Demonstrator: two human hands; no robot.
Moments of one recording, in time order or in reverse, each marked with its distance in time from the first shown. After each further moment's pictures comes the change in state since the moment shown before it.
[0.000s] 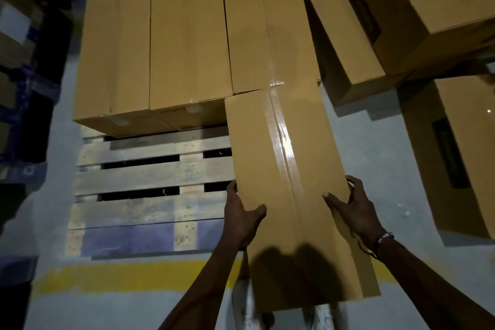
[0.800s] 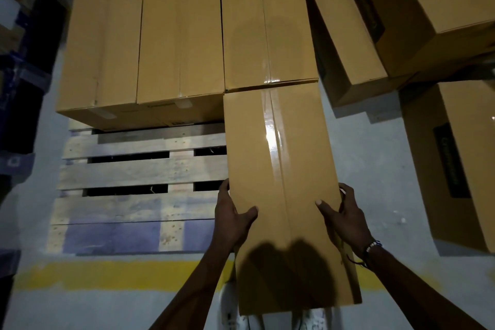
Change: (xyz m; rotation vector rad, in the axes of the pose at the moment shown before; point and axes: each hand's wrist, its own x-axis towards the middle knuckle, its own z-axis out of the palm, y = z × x) left_hand 0.017 -0.023 0.020 0.043 0.054 0.093; right_hand 0.025 0.034 0.002 -0.046 -0.055 -0.041
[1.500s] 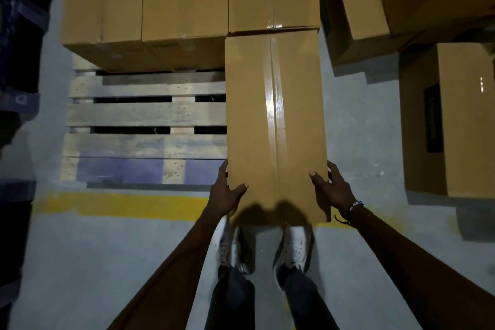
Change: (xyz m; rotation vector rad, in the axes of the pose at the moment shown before) left_hand -0.105 -0.045 -0.002 -0.016 -0.131 -0.185; right_hand -0.067 0.045 -0.016 -0.055 -0.142 0.164
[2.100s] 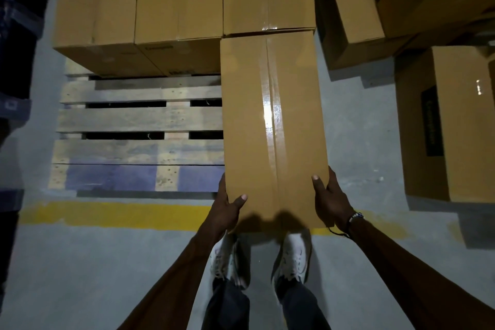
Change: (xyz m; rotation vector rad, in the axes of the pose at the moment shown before) left_hand -0.001 -0.028 0.021 -0.175 -0.088 -0.019; right_hand -0.002 0.012 0.012 -0.011 0.006 -0.083
